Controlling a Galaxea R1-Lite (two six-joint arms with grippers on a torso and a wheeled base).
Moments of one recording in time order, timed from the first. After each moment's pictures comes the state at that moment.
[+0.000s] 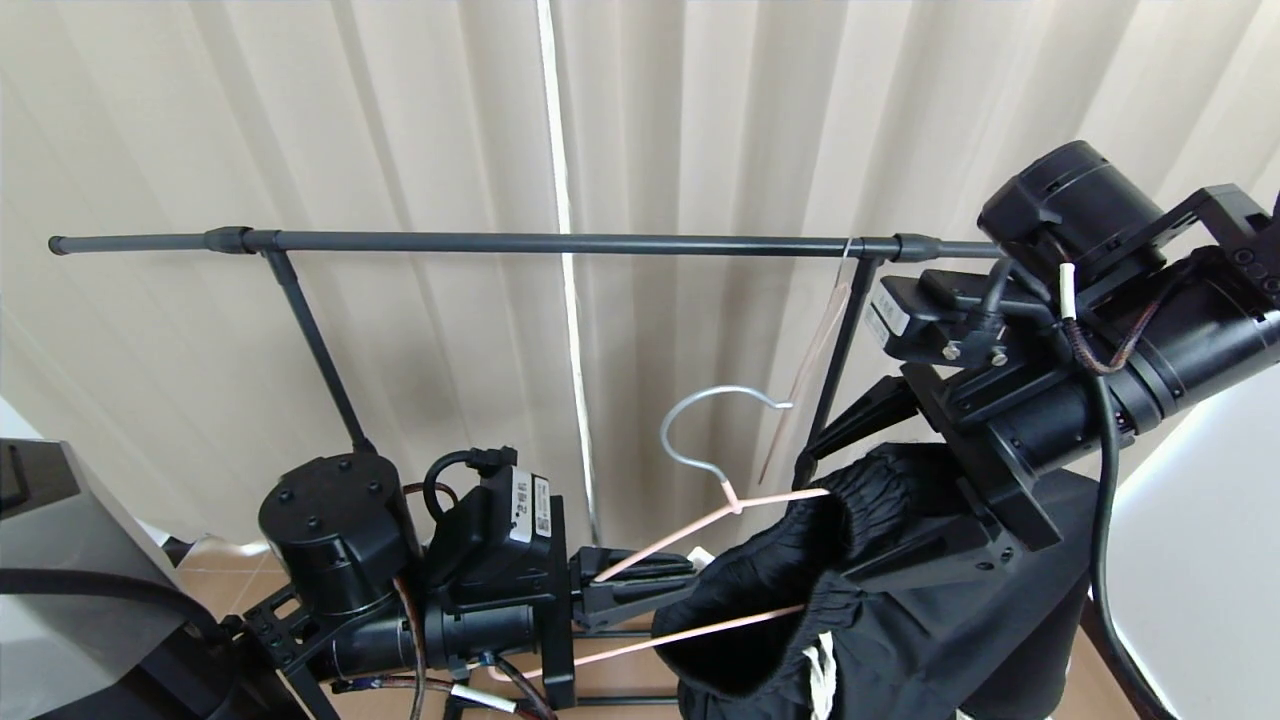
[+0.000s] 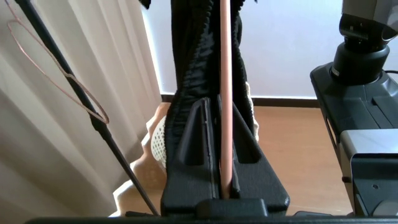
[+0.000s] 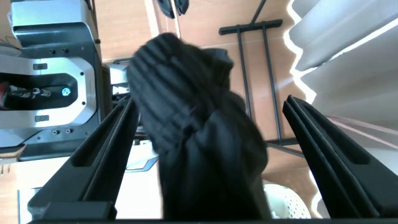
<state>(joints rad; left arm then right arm) -0.62 1.93 -0.41 -1.50 -0.78 0.23 0.48 1.73 -1.57 0.90 0.59 -0.77</state>
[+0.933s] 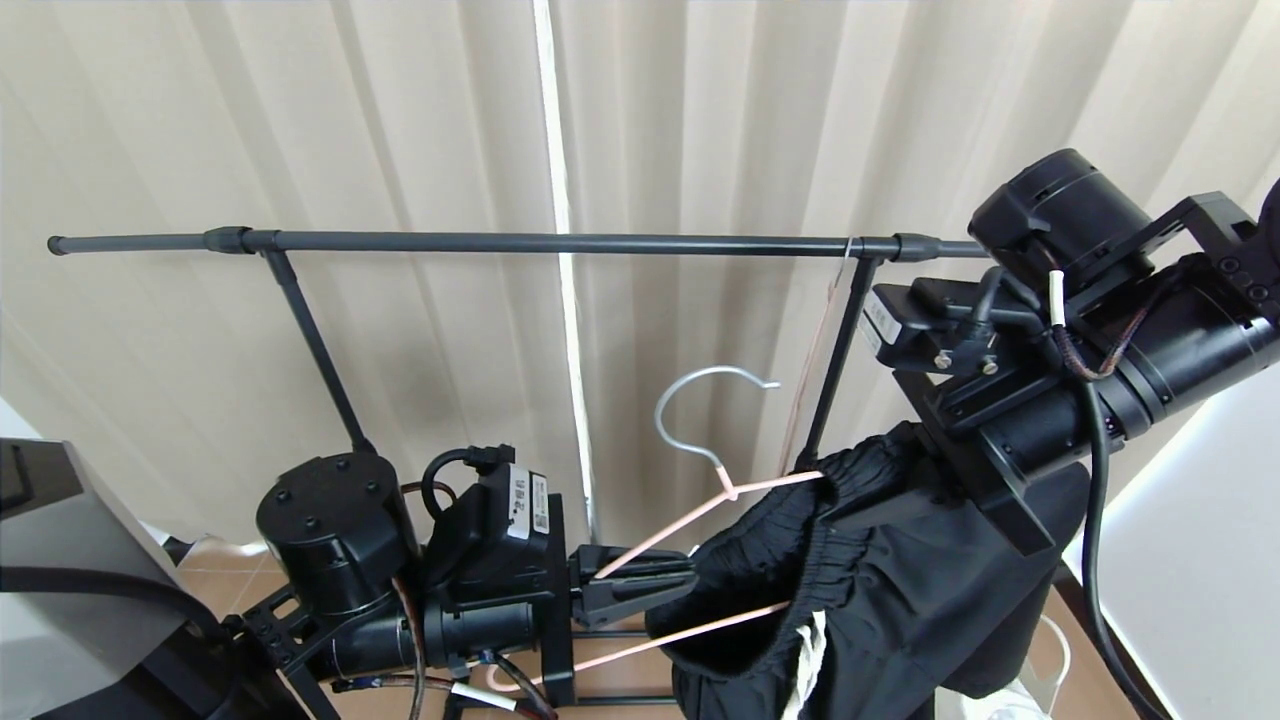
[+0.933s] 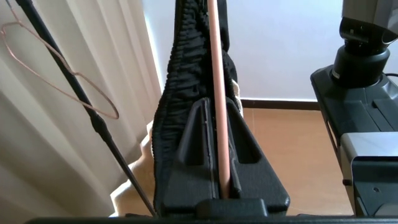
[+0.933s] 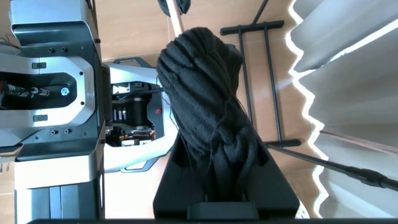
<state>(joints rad) -0.62 1.93 -0.40 -1.51 -0.78 0.22 0.48 1.74 -1.56 0.89 0.59 -0.78</state>
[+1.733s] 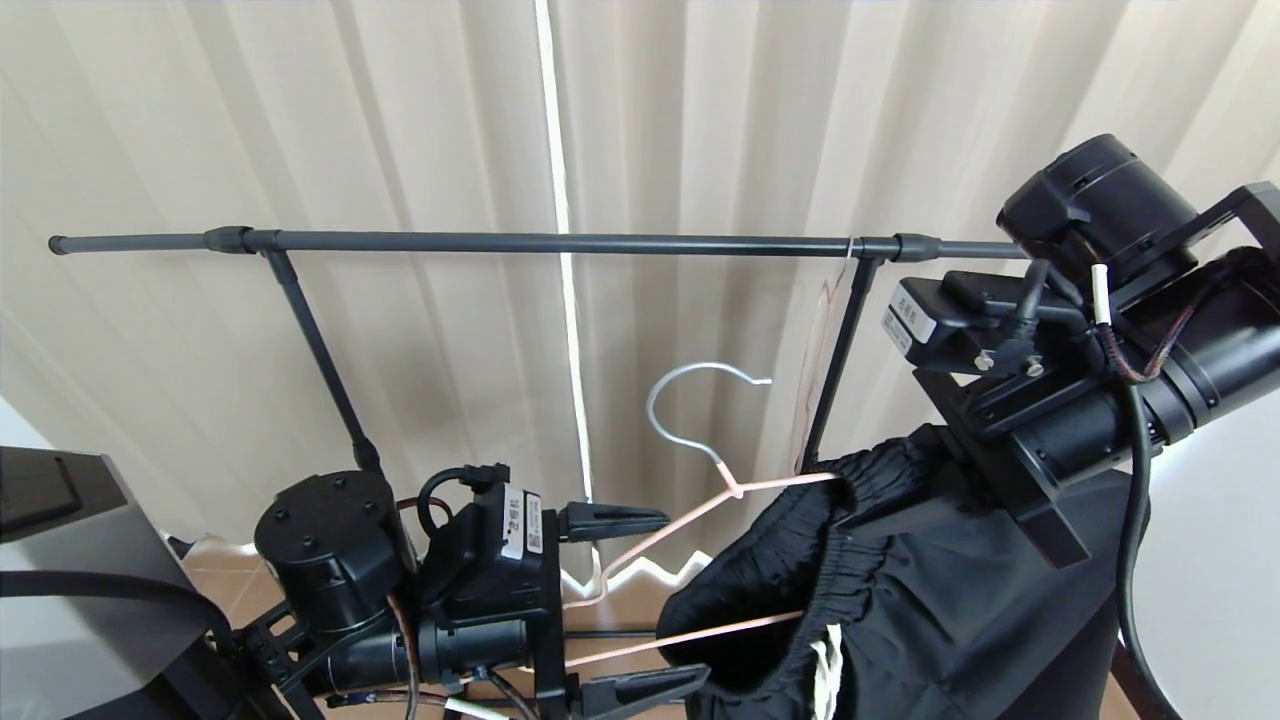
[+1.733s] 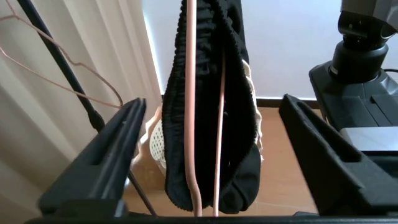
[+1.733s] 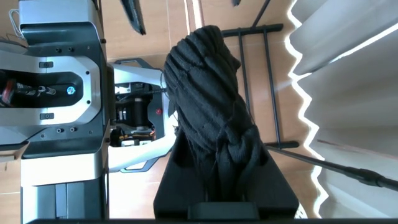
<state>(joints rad) -0.61 1.96 -0.35 -1.57 -0.79 0.22 0.50 1.69 -1.54 0.90 0.59 -0.77</state>
